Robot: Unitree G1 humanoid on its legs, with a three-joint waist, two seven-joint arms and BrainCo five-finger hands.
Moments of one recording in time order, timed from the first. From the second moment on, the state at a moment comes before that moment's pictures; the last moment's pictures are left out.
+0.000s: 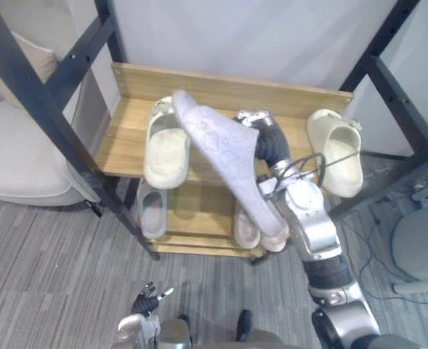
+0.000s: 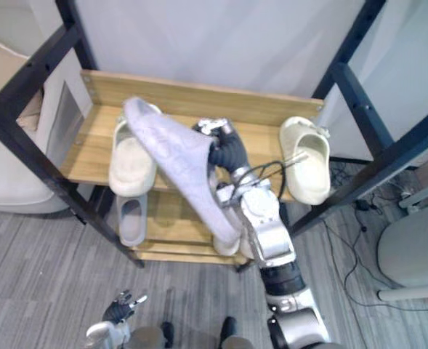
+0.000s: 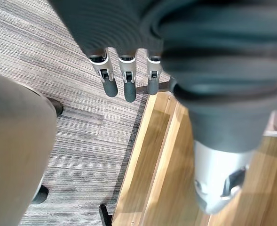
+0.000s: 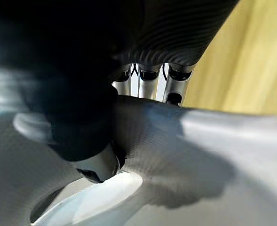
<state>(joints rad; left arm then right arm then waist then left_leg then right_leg) 0.10 0.08 0.14 0.87 -0.16 -0.05 -0.05 -0.45 -0.12 0.20 -0.21 0.14 0.05 0.11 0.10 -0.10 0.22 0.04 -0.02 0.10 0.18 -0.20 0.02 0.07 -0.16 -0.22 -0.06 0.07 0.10</state>
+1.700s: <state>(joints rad) -0.18 0.01 0.26 0.70 -0.31 -0.07 0.04 -0.89 -0.15 -0.07 0.06 -0.16 0.12 -0.16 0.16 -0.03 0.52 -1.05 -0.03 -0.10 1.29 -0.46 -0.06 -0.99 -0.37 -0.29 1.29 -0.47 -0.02</state>
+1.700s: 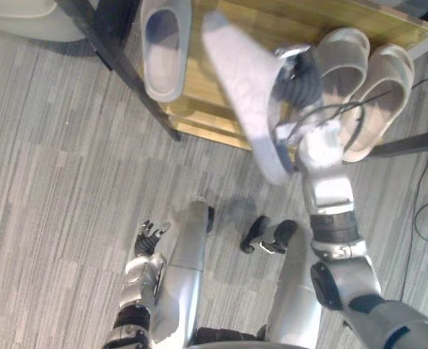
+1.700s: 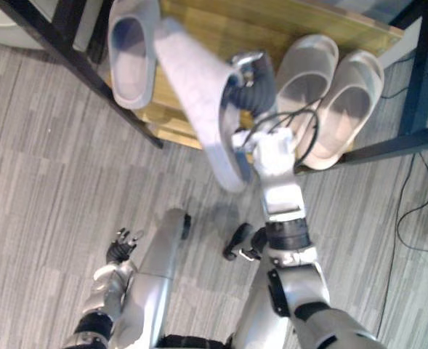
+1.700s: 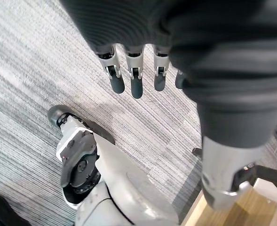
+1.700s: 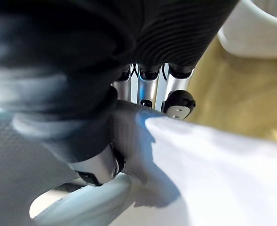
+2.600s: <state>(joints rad) -0.23 -0.07 0.20 0.66 -0.48 -0.08 0.07 -1.23 -0.14 -0.27 0.45 -0.28 0.25 -0.41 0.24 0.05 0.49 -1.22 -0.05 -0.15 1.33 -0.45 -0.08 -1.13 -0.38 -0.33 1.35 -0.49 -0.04</state>
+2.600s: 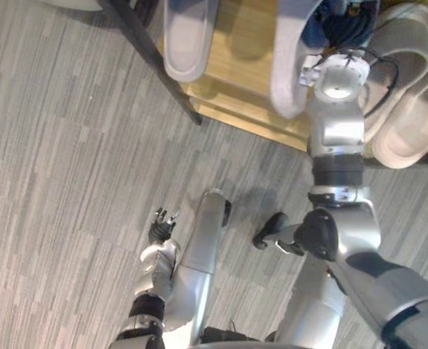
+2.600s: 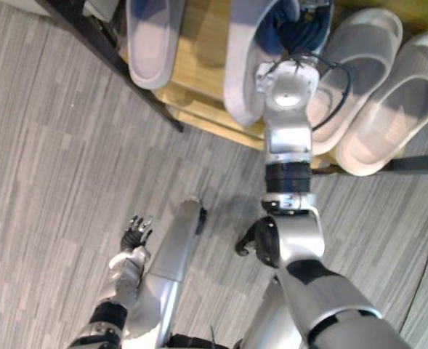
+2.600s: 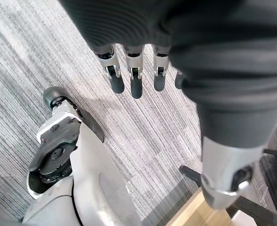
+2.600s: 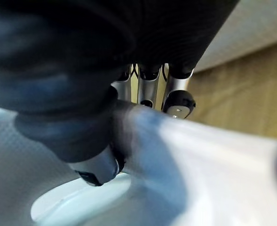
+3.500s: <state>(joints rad) -0.26 -0.08 0.20 0.69 -0.52 -0.08 0.08 -1.22 0.00 -0.32 0.48 -0.02 0.18 -0.41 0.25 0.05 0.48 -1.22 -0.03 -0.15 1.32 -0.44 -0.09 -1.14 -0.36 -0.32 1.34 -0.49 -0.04</state>
